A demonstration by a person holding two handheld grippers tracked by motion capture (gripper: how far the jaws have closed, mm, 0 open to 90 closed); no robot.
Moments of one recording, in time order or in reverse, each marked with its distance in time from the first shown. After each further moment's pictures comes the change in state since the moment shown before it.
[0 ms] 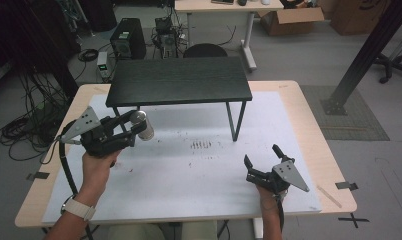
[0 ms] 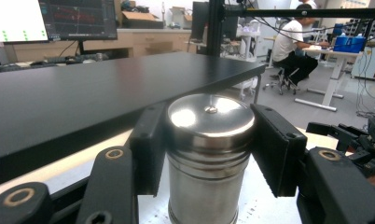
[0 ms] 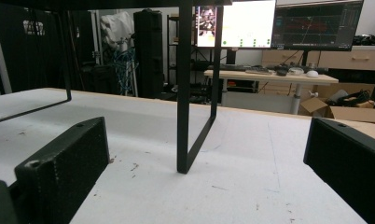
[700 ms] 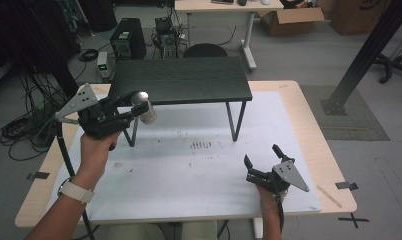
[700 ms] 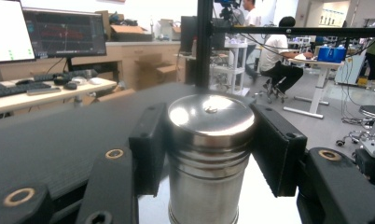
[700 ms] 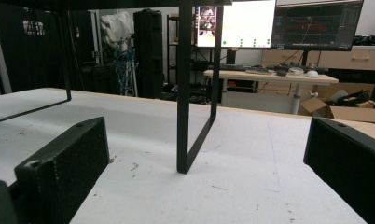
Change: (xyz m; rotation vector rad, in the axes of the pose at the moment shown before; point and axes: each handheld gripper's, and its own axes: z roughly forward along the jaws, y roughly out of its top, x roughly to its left) left arm 0.007 0.046 0.013 -0.040 -0.050 0.014; right arm 0.000 0.000 0.000 0.002 0.000 0.001
